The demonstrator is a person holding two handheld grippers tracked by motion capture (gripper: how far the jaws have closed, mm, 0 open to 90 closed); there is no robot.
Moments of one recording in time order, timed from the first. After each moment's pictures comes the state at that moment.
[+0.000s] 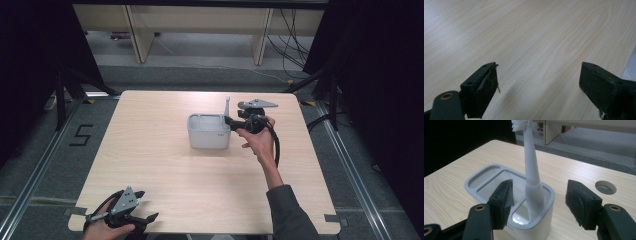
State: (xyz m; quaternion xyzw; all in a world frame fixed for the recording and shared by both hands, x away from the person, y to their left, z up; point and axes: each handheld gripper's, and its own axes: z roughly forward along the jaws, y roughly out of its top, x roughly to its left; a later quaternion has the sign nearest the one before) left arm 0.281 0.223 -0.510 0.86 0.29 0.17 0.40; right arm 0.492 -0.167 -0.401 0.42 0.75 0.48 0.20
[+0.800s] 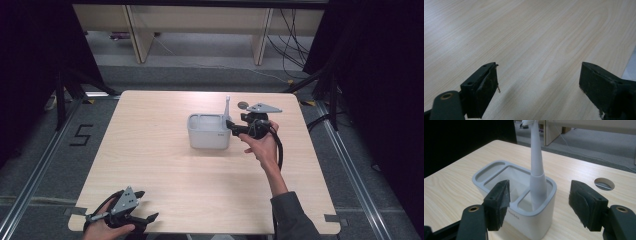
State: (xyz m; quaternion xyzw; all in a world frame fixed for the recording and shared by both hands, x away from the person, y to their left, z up) left arm 0.281 0.223 -0.510 0.86 0.29 0.16 0.40; right arm 0.474 -0.173 -0.400 0.42 0.74 0.48 0.21
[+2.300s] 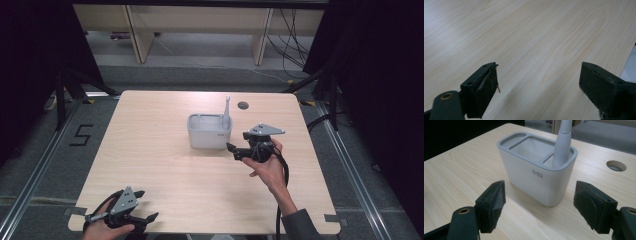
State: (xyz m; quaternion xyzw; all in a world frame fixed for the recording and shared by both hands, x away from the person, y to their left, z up) left arm 0.280 0.223 -0.507 0.85 0.29 0.17 0.40; right arm 0.417 -0.179 -0.416 0.39 0.77 0.46 0.19
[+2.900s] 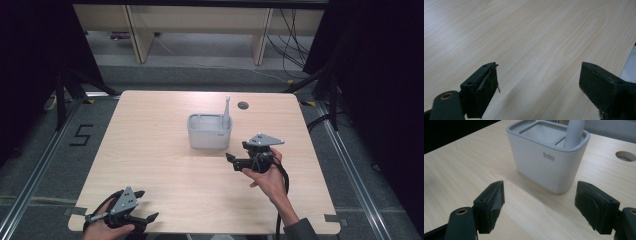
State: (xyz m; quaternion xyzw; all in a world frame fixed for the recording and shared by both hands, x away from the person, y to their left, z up) left arm 0.280 0.222 -0.507 0.85 0.29 0.18 0.40; right arm 0.396 -0.179 -0.432 0.39 0.78 0.46 0.18
